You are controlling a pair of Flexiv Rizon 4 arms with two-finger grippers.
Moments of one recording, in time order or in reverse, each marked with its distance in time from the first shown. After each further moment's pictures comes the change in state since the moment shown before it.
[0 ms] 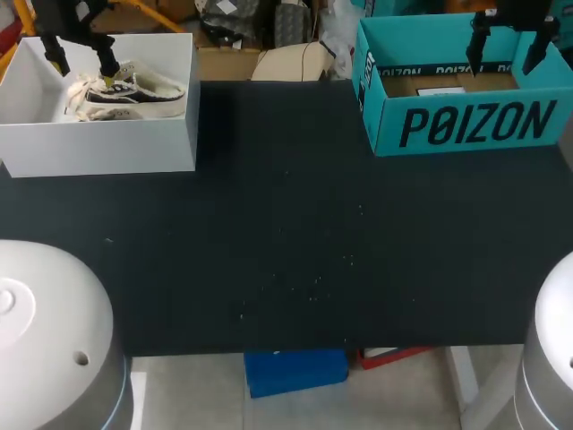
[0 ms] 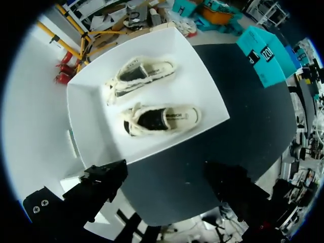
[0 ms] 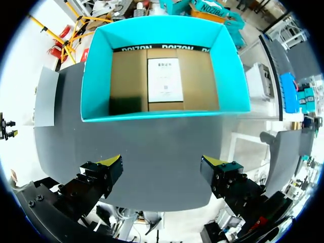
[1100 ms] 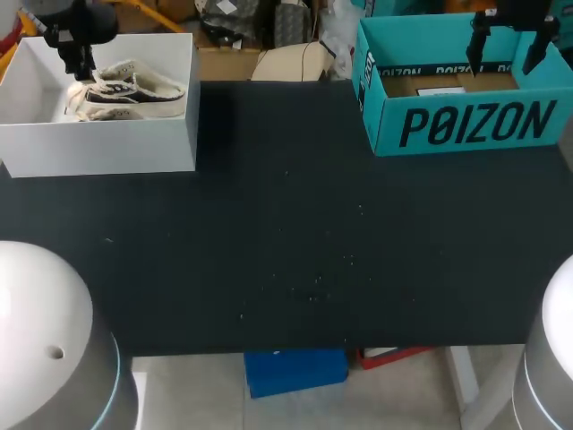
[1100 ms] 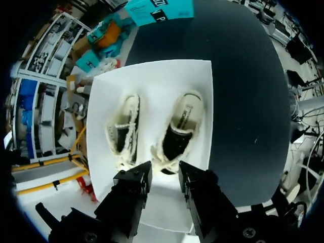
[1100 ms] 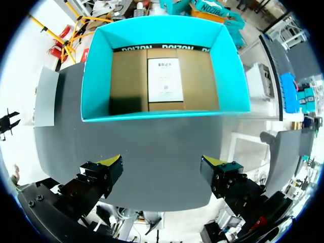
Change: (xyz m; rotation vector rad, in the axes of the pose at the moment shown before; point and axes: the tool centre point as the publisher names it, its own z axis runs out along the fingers) left arm -0.041 -0.052 0.041 0.153 -0.183 1.055; right arm 0.000 0.000 0.000 0.001 0.001 0.000
